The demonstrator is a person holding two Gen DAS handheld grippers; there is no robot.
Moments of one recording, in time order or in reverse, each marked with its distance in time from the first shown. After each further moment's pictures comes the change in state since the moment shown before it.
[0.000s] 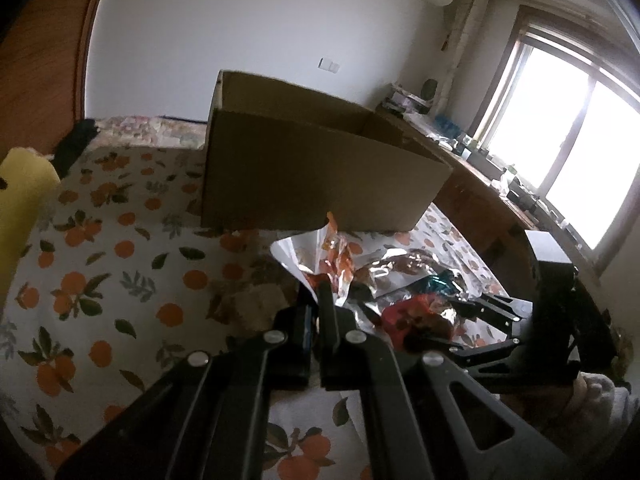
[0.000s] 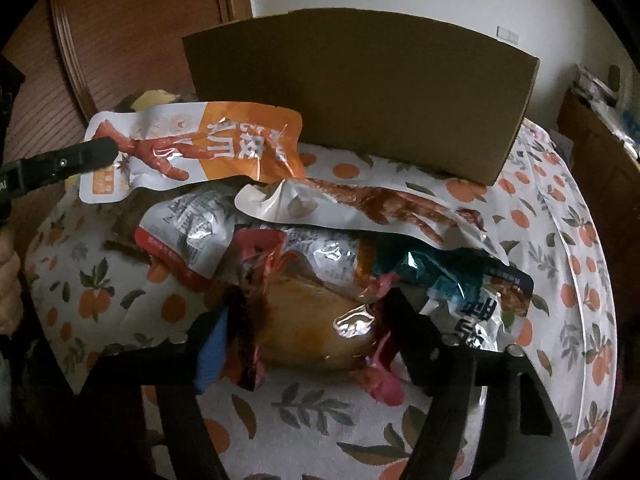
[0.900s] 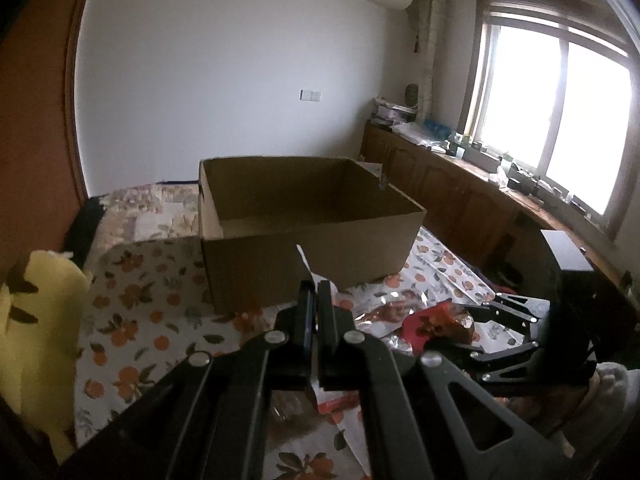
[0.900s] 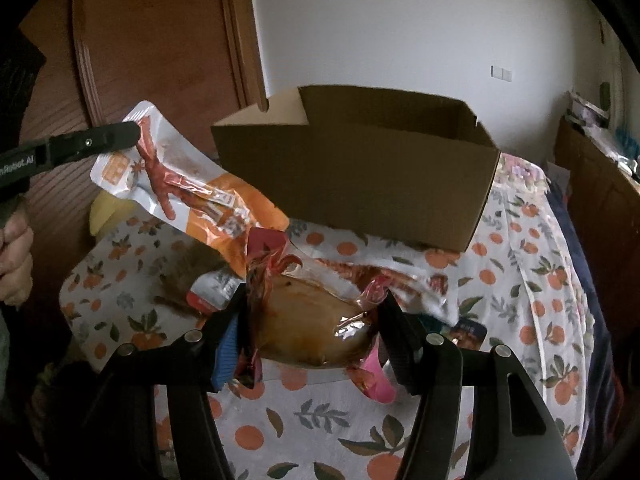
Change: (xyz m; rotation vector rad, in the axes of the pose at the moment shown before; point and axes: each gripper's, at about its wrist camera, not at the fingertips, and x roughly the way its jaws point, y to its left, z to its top) left arm -0.050 -0.047 0.062 0.195 -0.080 0.068; right arm -0.065 0.002 0.028 -0.005 -0.175 0.030
